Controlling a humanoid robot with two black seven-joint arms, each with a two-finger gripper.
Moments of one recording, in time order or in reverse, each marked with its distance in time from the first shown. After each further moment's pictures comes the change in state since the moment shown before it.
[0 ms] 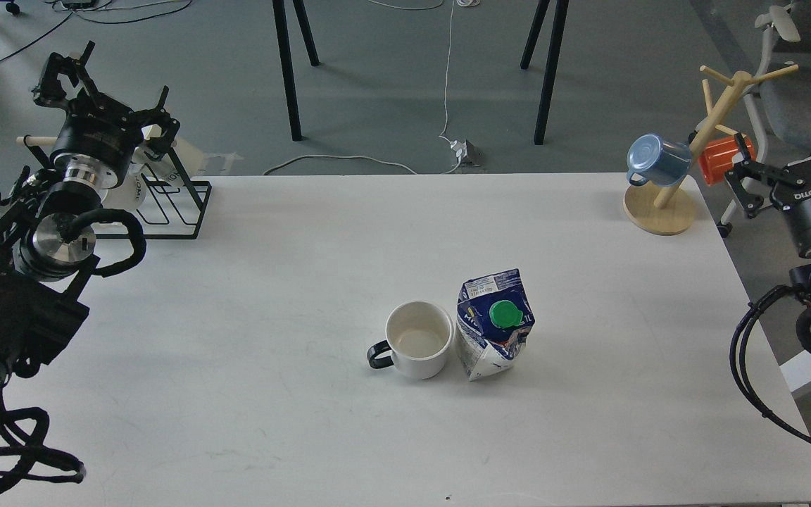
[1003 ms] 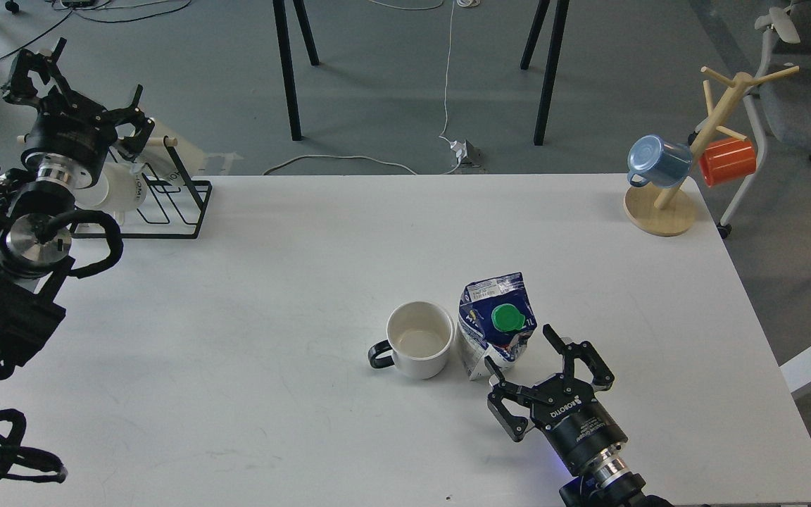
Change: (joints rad) left arm 0.003 0.054 0.015 0.007 0.004 -0.002 -0.014; right arm -0.559 0.351 -0.395 0.322 0.006 0.000 0.003
